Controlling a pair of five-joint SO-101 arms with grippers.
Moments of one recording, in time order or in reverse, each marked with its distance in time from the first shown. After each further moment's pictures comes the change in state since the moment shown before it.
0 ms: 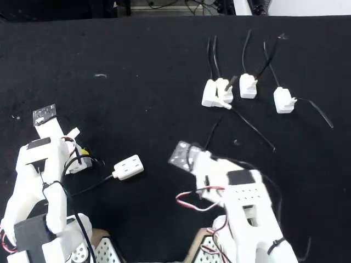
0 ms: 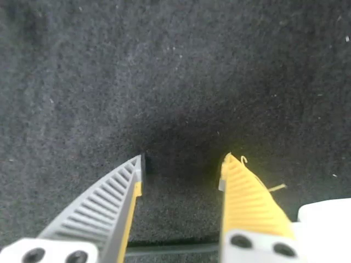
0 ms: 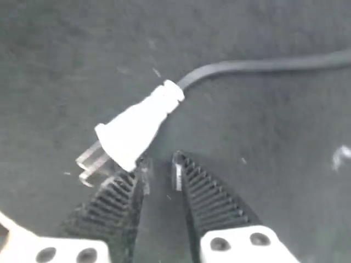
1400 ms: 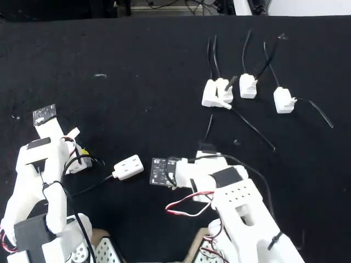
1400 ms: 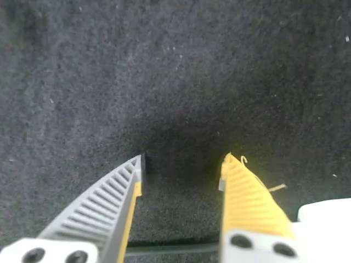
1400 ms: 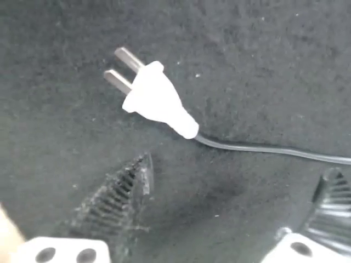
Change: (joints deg) left arm 0.0 0.0 0.0 0.0 0.0; right arm -10.7 1.9 -4.8 1.8 12.4
